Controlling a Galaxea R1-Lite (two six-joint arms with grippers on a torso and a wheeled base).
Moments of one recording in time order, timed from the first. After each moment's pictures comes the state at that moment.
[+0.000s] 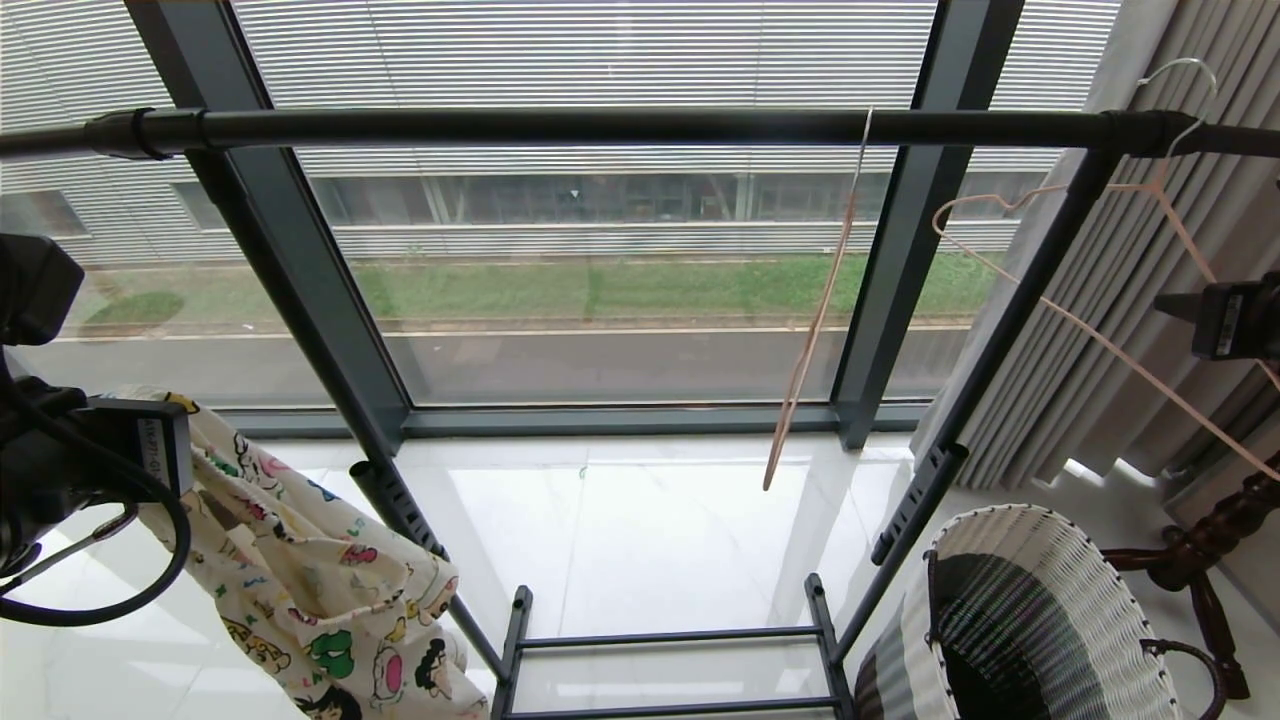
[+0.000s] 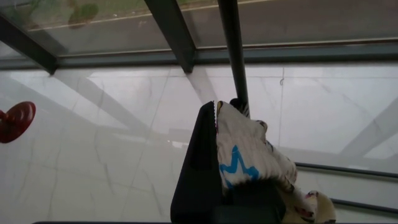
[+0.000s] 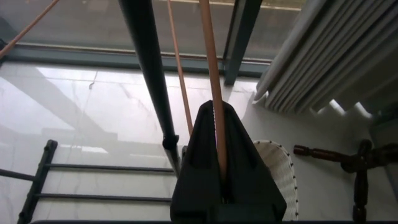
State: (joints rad) left arm -0.20 1.15 -0.69 -0.19 0.49 0.17; right arm -0.10 1.46 -1.04 -0.20 0.24 -0.03
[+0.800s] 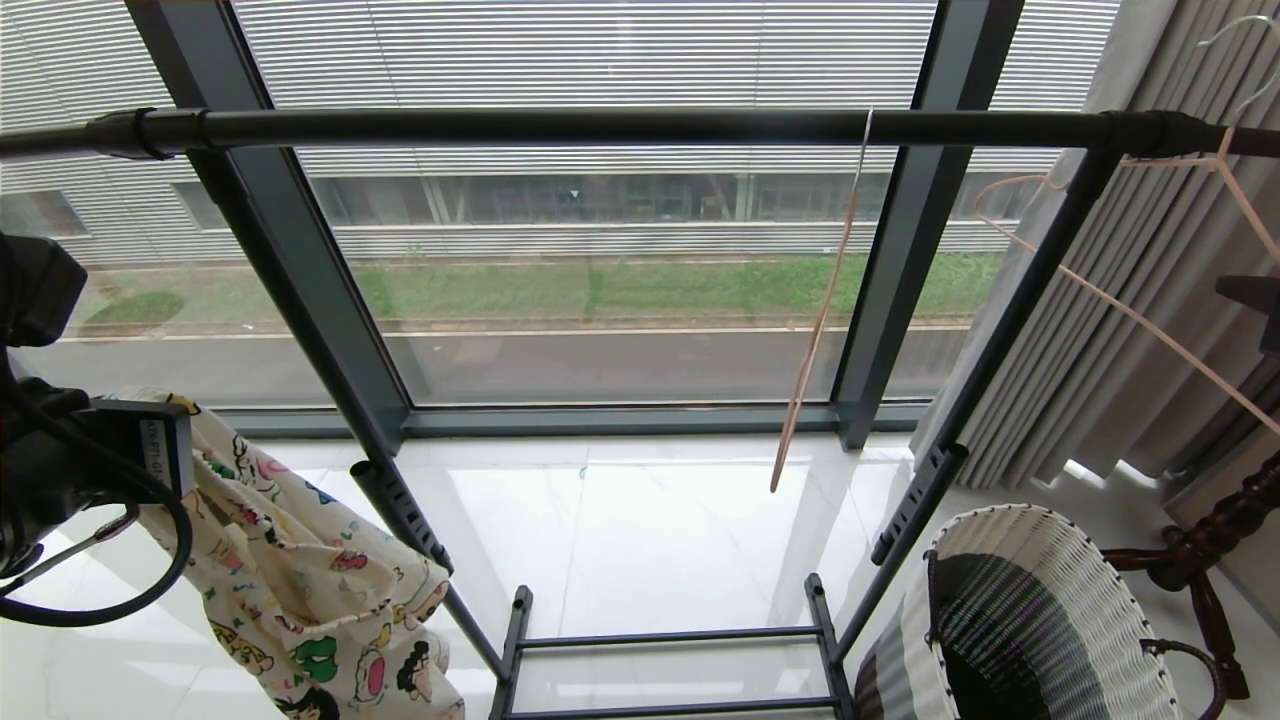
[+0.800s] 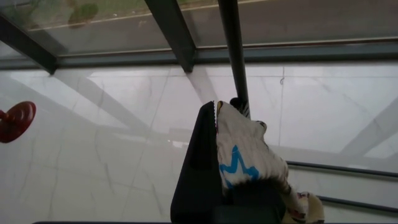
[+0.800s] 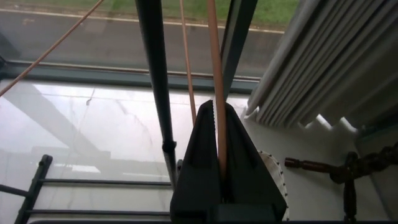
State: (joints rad) left arm -0.20 1.15 -0.69 -0.19 0.49 0.17; right arm -0.12 1.31 -0.96 -0.23 0.24 -0.03
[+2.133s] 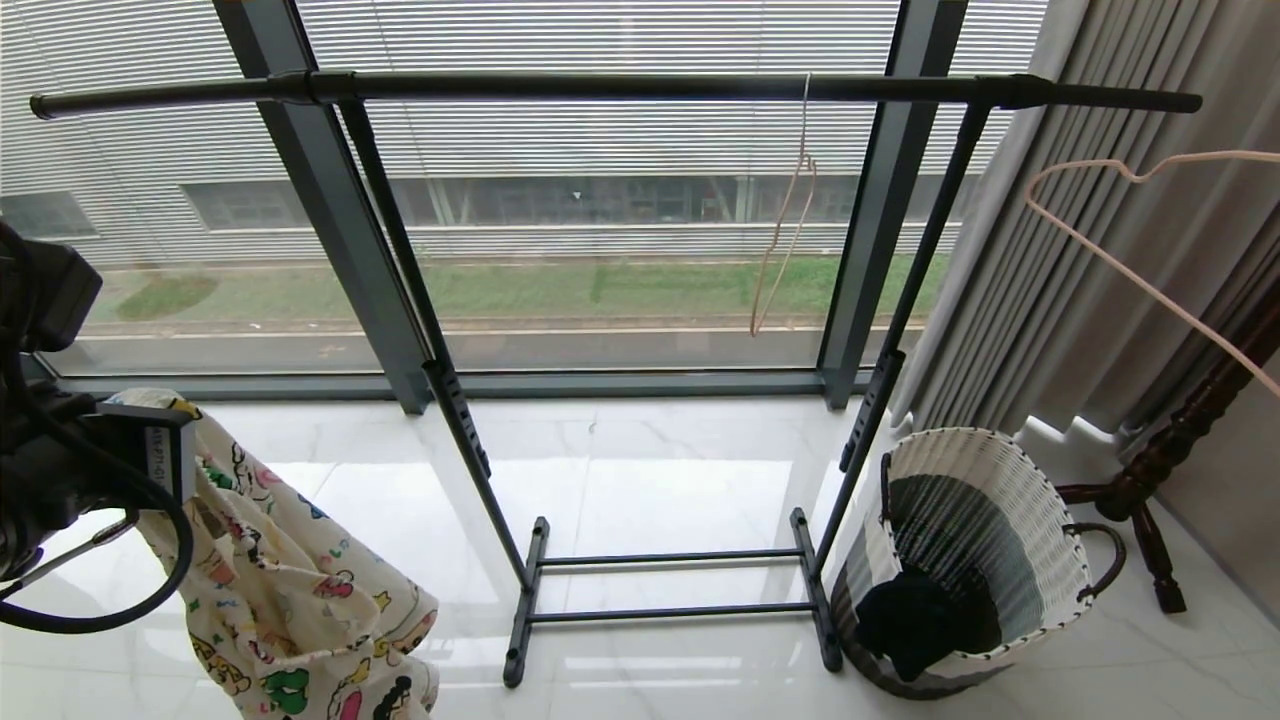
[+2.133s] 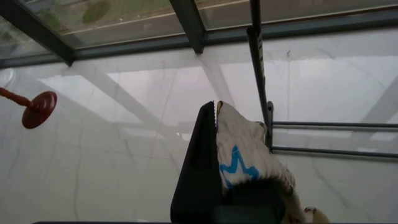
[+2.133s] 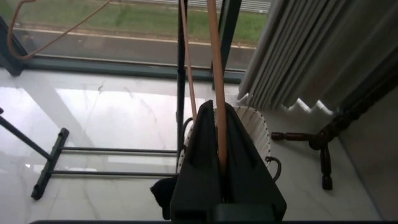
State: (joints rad) left arm -0.21 1.15 -0.68 -0.18 0.49 0.22; right arm -0.13 0.98 -0.79 -0.13 0.25 -0.03
